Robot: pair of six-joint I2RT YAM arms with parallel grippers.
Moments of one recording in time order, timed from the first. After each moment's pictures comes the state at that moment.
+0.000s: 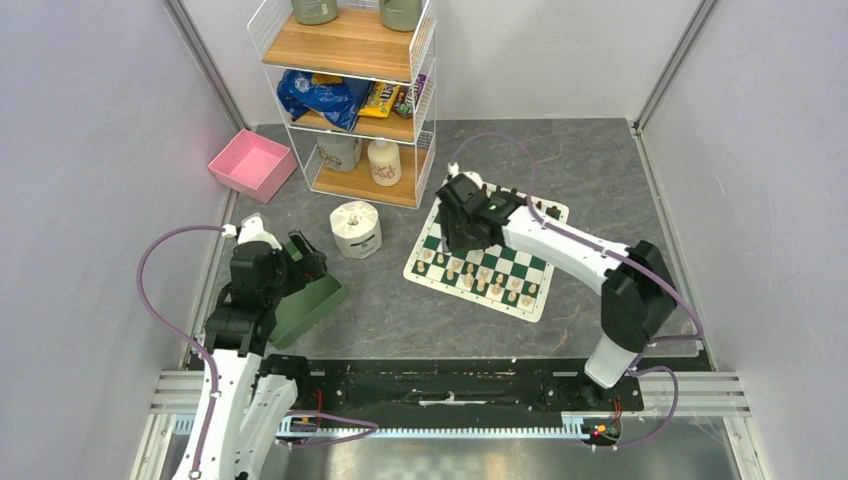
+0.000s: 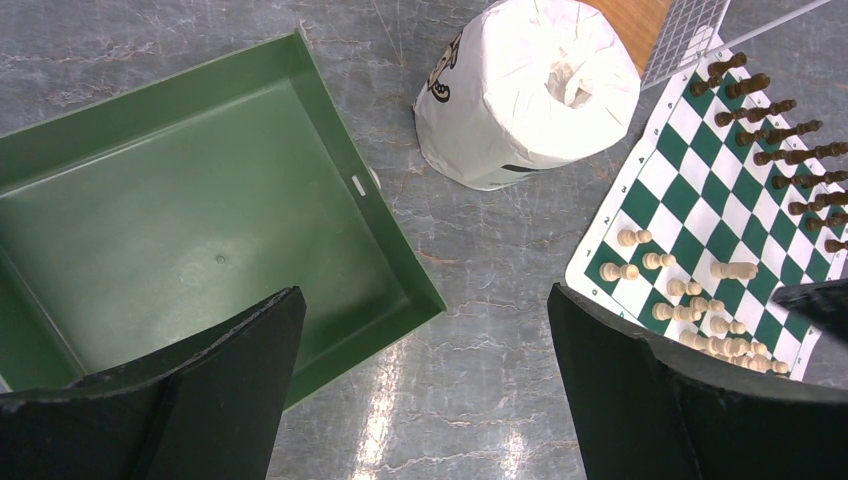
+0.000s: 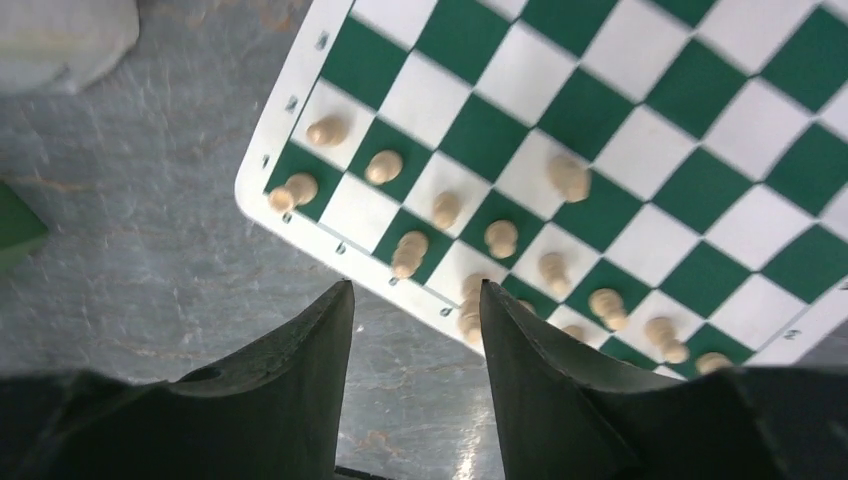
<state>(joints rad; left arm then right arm) -0.07 0.56 0.68 -0.70 -0.07 -0.49 0.79 1.72 1.37 -0.70 0.21 0.57</state>
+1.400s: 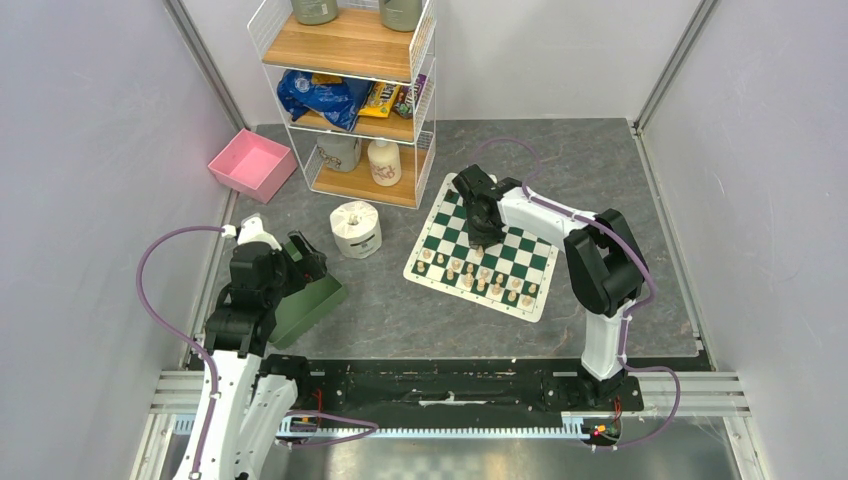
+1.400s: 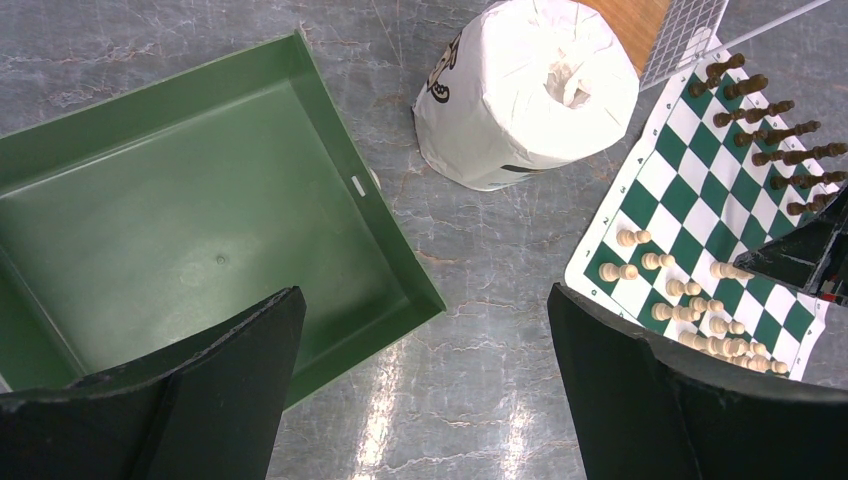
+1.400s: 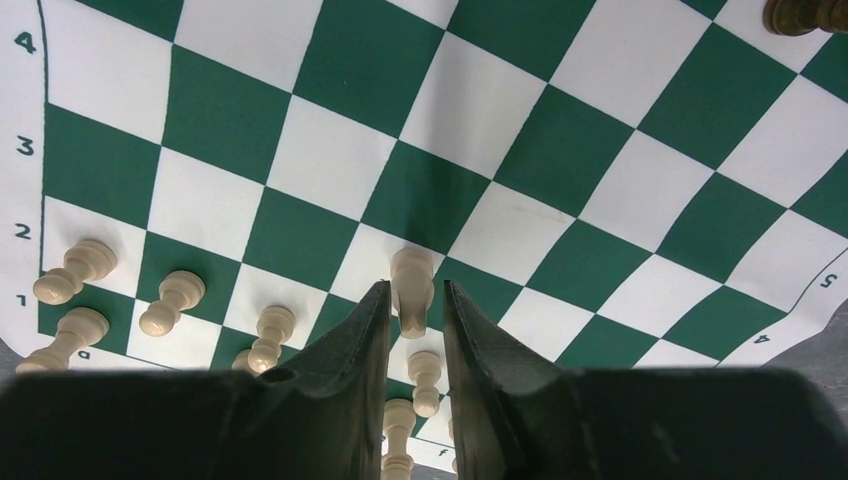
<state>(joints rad) -0.07 0.56 0.68 -0.70 -0.07 -0.49 0.58 1.93 1.42 -0.72 0.20 0.48</state>
